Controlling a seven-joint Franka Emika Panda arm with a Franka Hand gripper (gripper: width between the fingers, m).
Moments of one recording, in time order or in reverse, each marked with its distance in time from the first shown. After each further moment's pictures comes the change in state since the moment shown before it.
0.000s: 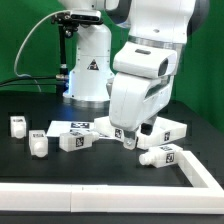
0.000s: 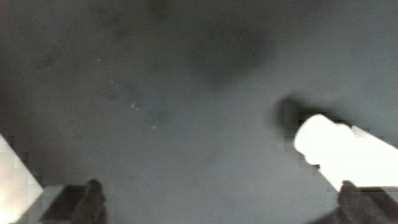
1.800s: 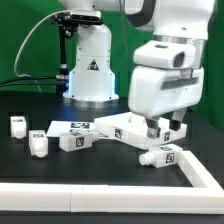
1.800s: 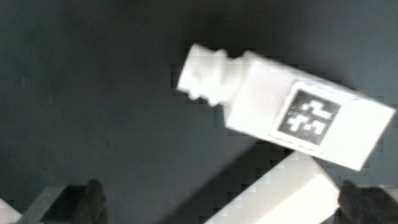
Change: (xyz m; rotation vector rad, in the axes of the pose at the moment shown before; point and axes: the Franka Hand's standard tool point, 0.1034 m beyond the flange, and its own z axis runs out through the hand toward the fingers) arm 0.024 -0.059 -0.007 -0.026 0.073 0.371
